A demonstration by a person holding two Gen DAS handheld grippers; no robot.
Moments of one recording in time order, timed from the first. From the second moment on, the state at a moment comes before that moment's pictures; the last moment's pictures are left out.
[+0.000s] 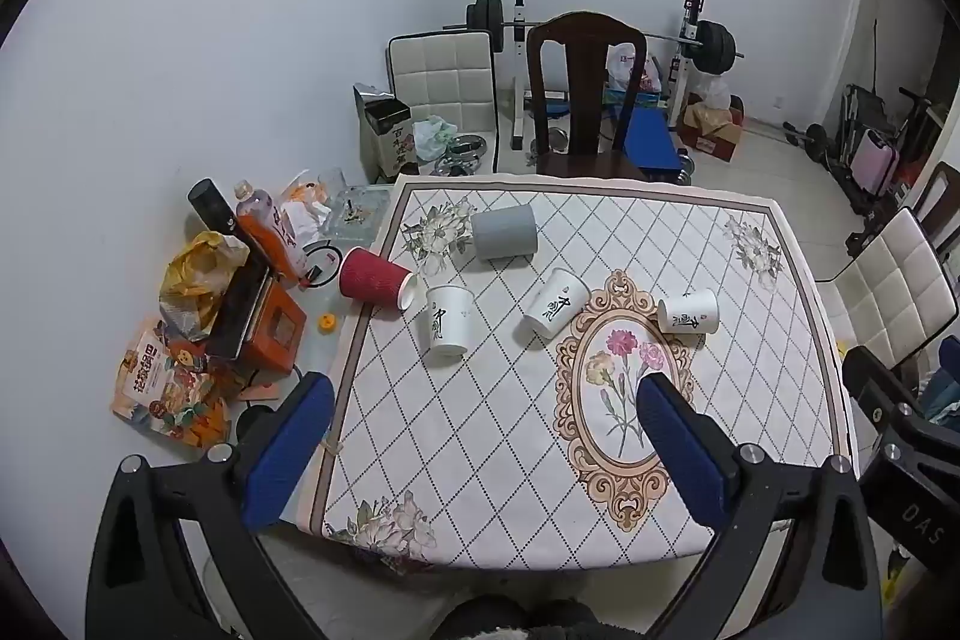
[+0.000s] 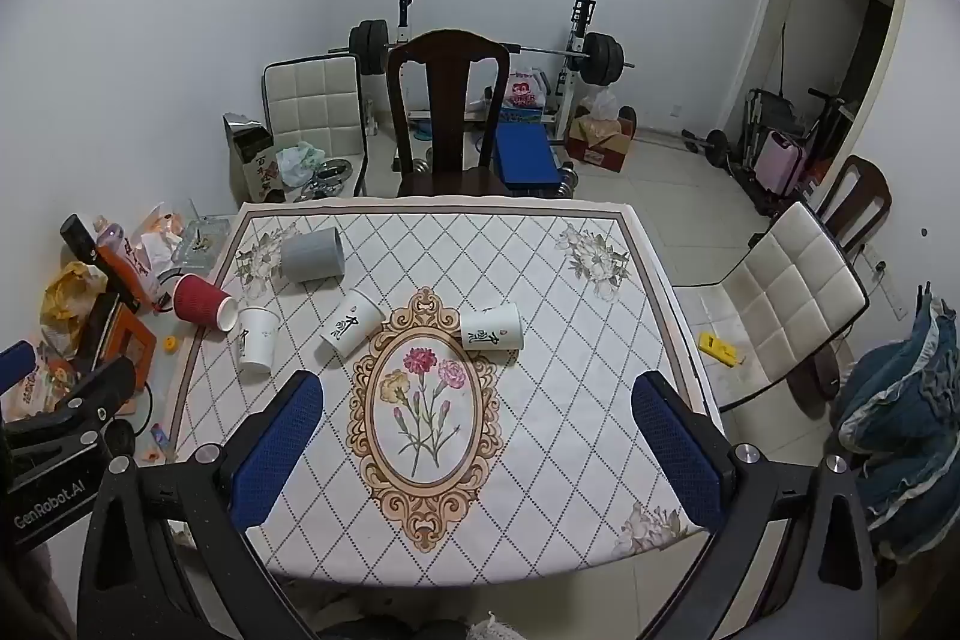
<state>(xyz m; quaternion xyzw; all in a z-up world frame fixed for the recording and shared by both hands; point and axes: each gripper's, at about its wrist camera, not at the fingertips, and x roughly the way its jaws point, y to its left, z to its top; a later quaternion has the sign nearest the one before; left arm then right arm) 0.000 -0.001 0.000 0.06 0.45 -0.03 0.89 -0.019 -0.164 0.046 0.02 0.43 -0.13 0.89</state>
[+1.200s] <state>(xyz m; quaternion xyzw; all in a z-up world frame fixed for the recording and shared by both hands) -0.008 -0.011 0.003 0.05 0.45 -0.03 0.89 -0.024 -0.170 0.041 0.02 0.43 -0.13 0.89</state>
